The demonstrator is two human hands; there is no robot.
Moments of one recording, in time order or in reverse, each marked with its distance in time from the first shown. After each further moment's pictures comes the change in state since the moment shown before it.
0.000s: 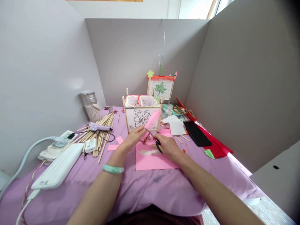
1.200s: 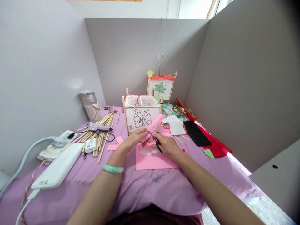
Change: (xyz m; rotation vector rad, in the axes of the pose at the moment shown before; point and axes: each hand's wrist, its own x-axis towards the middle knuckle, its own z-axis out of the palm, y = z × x) left_hand -0.002 -0.001 0.000 0.063 -0.100 -0.026; right_hand 0.000 0.000 -0.002 -0.008 -0.030 -0.009
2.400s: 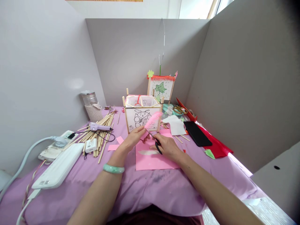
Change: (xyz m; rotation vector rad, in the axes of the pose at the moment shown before) left_hand 0.002 0.000 0.000 -0.063 0.125 0.049; right_hand 0.000 0.000 0.002 0.099 -0.018 -0.006
